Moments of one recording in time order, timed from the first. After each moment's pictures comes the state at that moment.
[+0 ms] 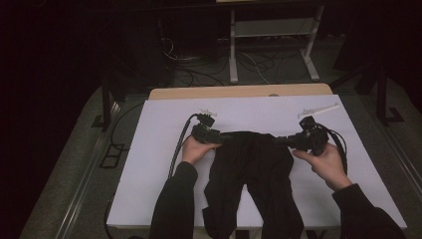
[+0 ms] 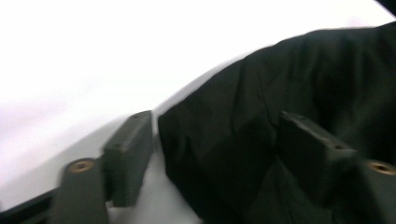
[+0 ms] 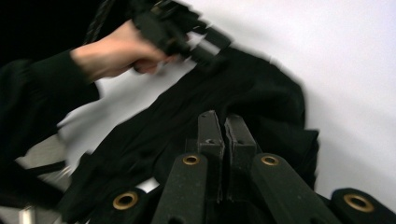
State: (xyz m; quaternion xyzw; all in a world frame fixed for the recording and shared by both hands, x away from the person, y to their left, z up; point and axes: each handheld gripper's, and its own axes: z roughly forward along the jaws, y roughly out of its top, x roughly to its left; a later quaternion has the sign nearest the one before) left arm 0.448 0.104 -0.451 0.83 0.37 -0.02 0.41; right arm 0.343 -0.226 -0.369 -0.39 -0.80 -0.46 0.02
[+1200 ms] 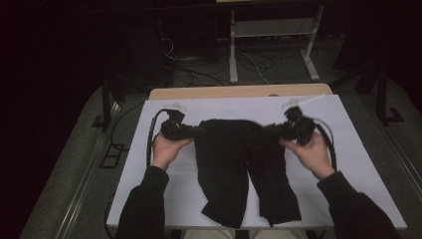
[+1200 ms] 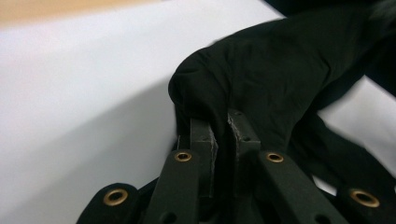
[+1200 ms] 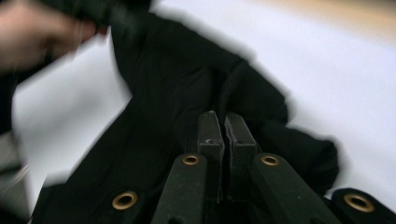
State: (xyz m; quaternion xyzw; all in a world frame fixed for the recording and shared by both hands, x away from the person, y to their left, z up) left arm 0.399 0.179 -0.386 0.82 0.35 -0.01 0.45; right arm 0.357 -0.186 -0.349 -0.38 -0.81 -0.44 -0.04
